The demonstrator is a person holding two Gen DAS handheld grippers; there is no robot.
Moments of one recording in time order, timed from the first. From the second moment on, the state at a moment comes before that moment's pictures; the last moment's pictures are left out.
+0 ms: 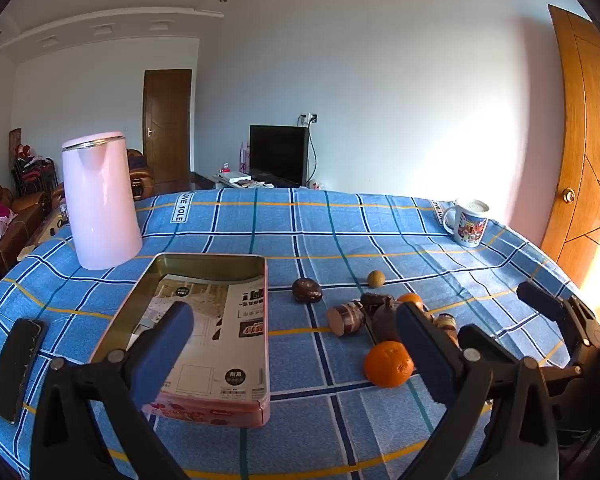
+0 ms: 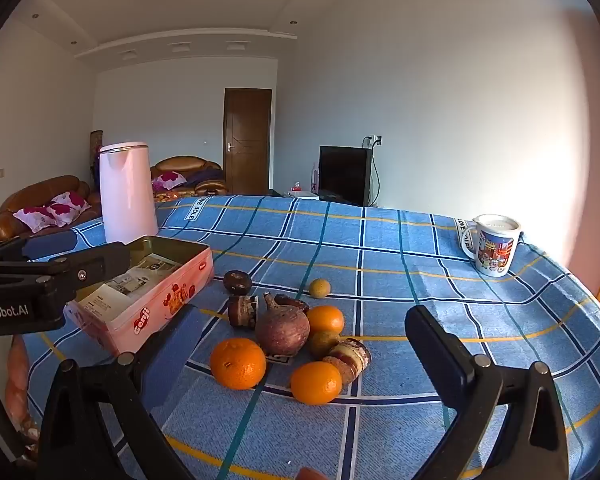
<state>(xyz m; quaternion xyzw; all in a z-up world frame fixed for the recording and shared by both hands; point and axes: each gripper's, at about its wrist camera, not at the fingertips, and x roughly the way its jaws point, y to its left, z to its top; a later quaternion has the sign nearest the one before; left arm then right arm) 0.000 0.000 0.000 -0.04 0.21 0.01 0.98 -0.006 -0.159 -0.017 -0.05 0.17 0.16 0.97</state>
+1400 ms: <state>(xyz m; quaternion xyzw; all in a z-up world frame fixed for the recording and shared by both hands) 0.021 -0.038 -0.044 -0.02 0.25 -0.04 0.97 0.018 -0.165 -0.069 -0.08 0.27 0.16 0.95</state>
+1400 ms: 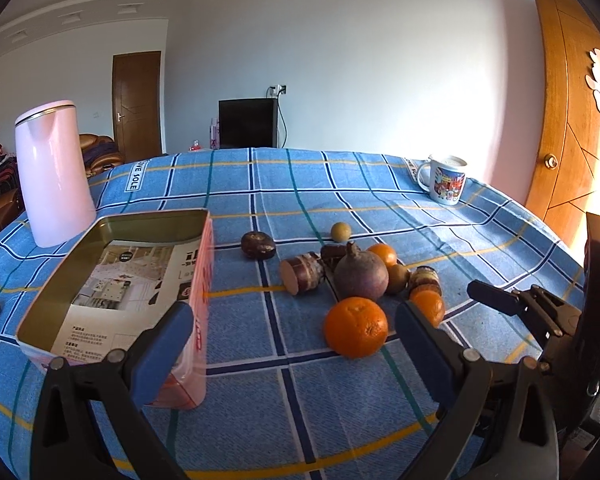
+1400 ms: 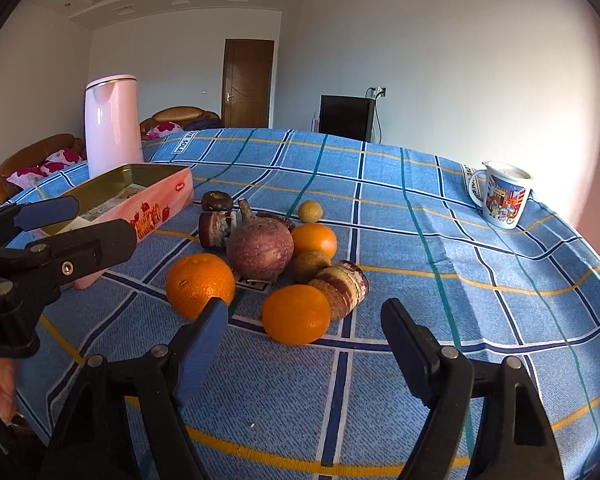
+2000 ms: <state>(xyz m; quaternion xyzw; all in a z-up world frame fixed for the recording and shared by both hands) 0.044 -0.062 -0.060 -0.03 0.31 -0.10 0.95 0.026 -0.184 -0.070 -0.04 0.29 0.18 0.94</state>
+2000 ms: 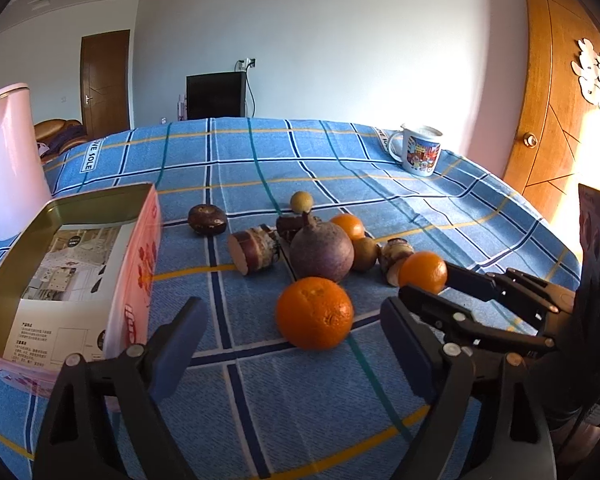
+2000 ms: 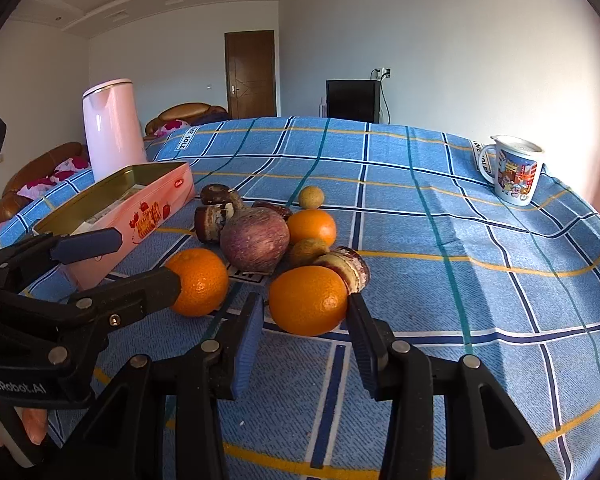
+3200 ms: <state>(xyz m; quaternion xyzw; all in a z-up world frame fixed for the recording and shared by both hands) 0.039 0.004 -0.032 -0.04 0.27 -0.04 0.96 0.019 -0.145 -0.014 -0.05 0.18 0.25 0.95</state>
